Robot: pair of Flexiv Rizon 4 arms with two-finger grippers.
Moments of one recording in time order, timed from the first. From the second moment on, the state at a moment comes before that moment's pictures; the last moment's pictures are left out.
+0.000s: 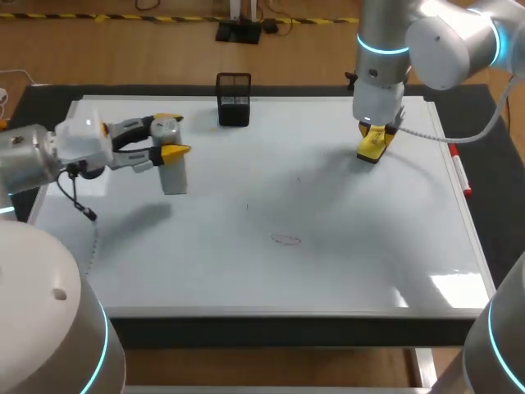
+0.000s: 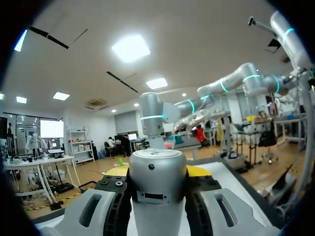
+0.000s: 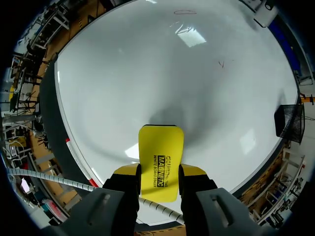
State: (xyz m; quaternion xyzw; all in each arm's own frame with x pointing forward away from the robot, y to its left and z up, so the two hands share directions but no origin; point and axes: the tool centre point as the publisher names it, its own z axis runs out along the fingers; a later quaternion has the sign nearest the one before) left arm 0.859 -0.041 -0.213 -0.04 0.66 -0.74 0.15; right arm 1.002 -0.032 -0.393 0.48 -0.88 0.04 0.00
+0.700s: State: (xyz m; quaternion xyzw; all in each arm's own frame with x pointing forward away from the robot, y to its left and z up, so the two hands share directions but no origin) left arm 0.877 0.029 -0.215 -0.07 0.65 -0.74 0.18; right arm 1.002 -0.032 -0.393 0.48 -0.88 0.04 0.00
